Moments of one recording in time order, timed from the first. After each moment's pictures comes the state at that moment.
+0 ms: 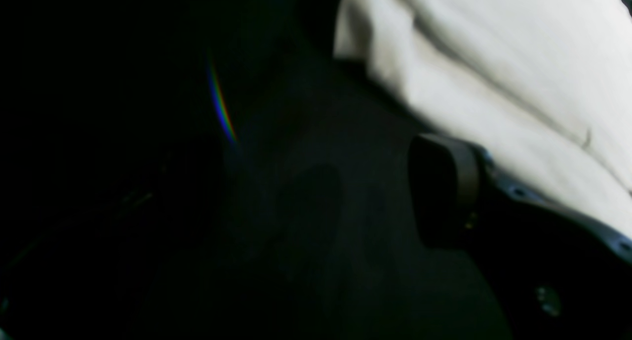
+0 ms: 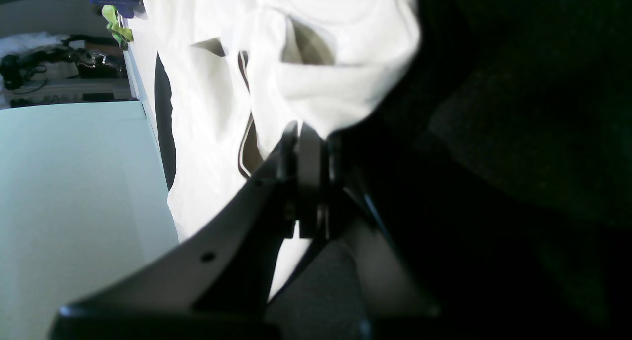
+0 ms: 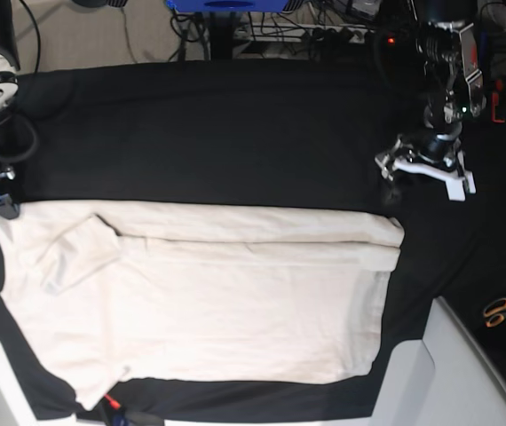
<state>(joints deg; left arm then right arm) 10.2 -11.1 -20.2 72.0 -34.3 -13.5 21.6 19.4 17.7 72.3 23.7 26.1 35.1 -40.5</state>
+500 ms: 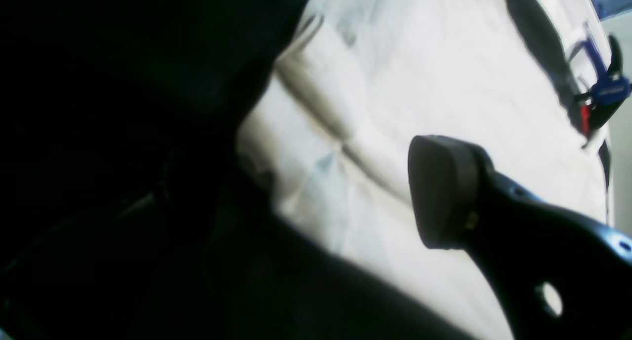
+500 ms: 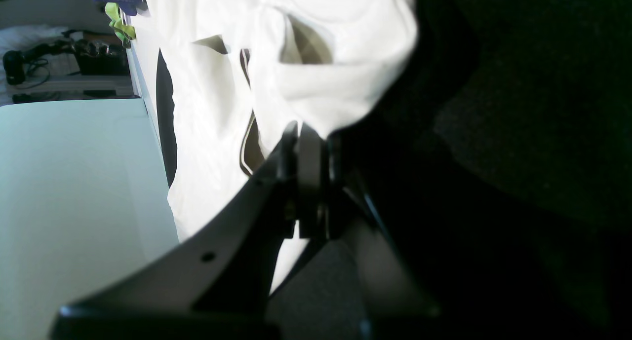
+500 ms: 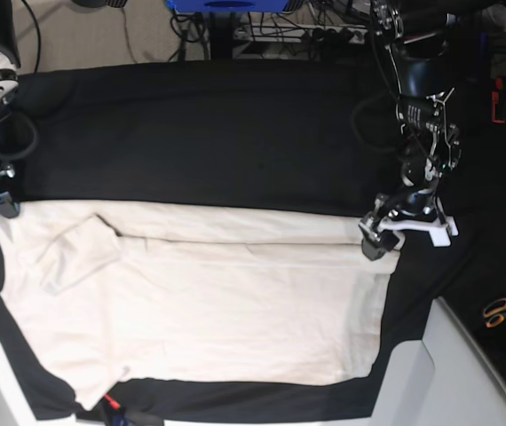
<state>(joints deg) -7.4 -7.4 -20.9 50.4 -35.3 -14.4 16.3 18.5 17.7 72.2 23.7 26.8 35.6 -40.6</state>
